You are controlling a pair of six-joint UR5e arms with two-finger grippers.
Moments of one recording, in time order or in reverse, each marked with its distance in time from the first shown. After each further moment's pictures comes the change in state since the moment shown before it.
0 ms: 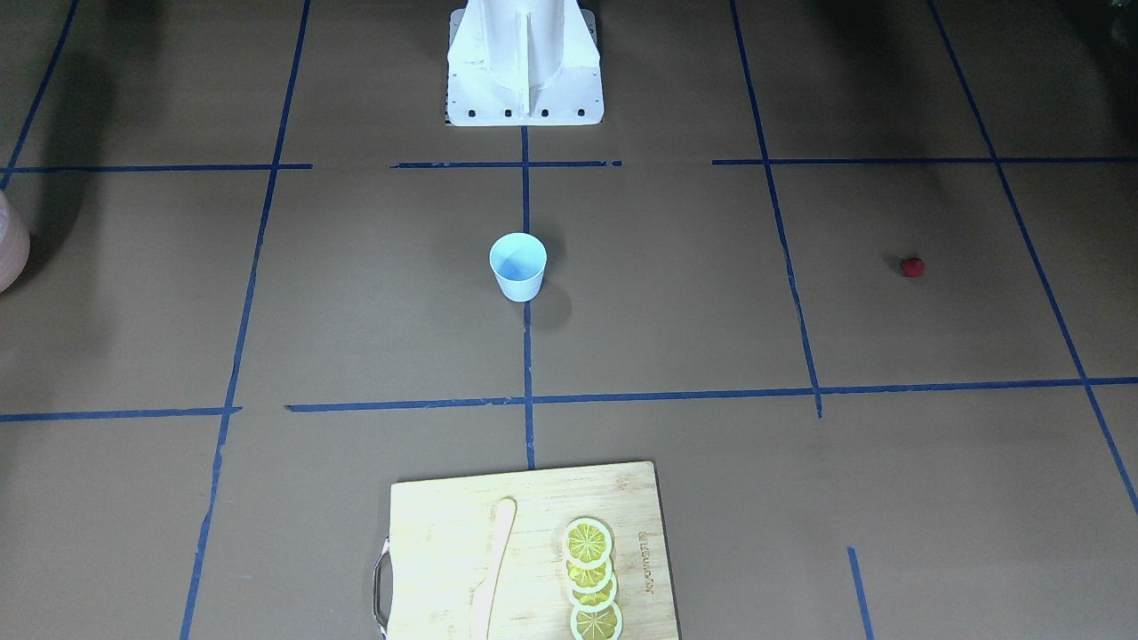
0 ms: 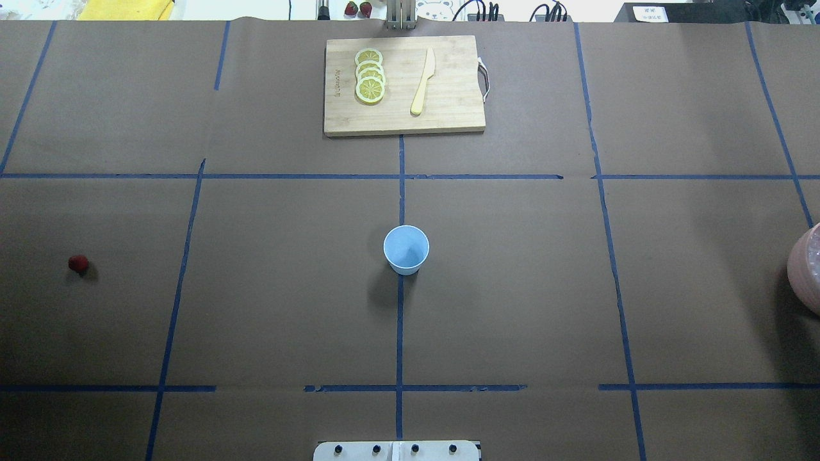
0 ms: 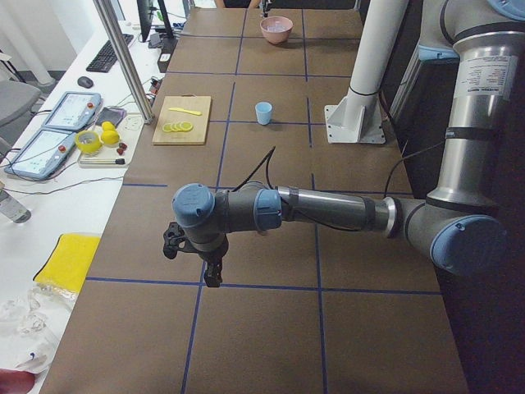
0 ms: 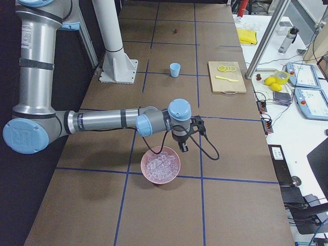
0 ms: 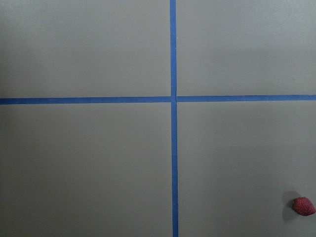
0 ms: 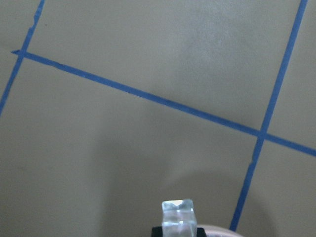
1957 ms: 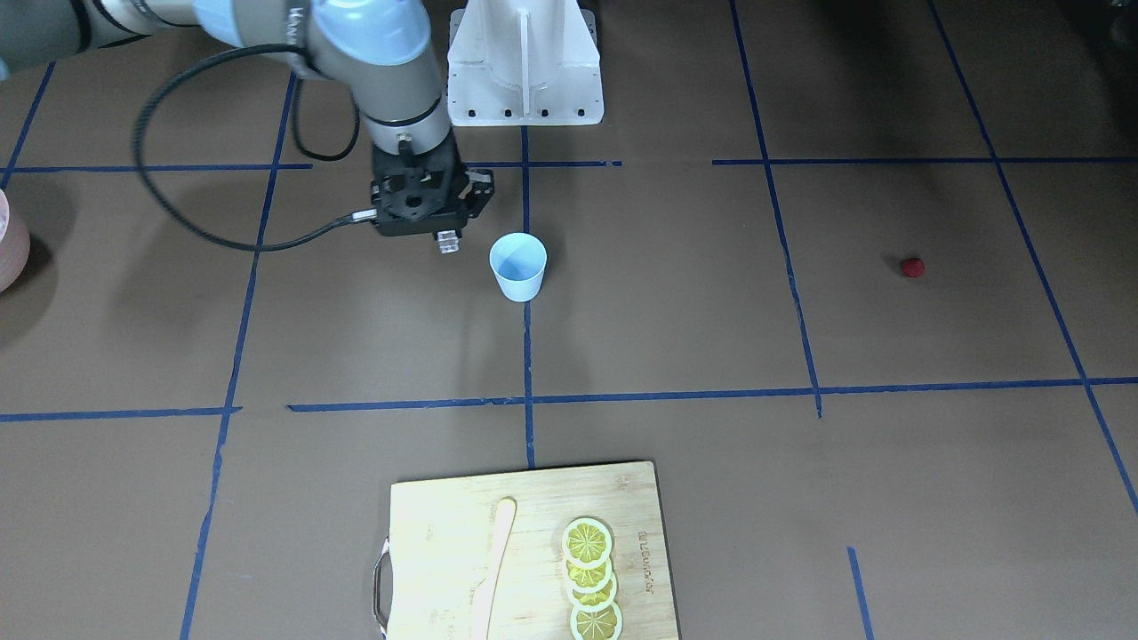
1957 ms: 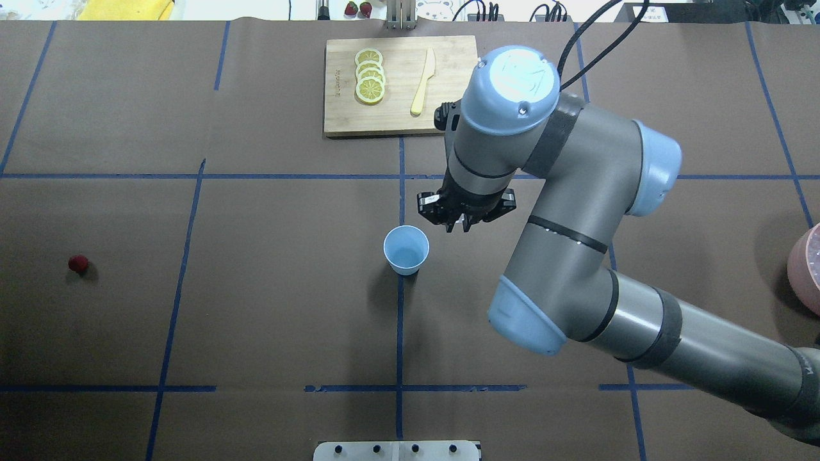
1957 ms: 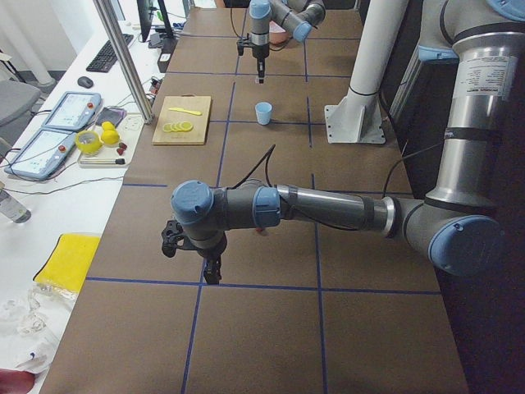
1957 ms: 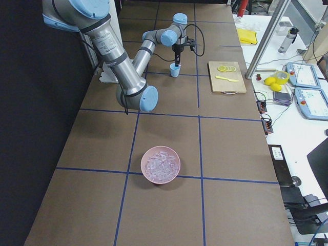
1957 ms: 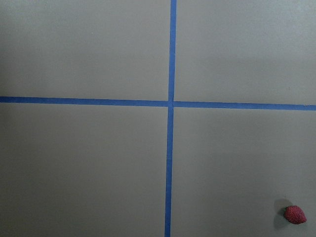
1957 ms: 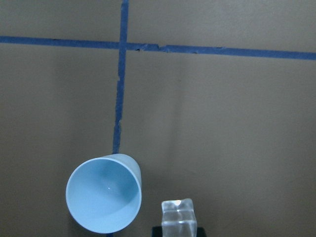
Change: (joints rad) left arm 0.001 -0.003 -0.008 0.000 -0.006 -0.043; right arm -0.841 0.770 -0.003 -0.336 -0.400 1.092
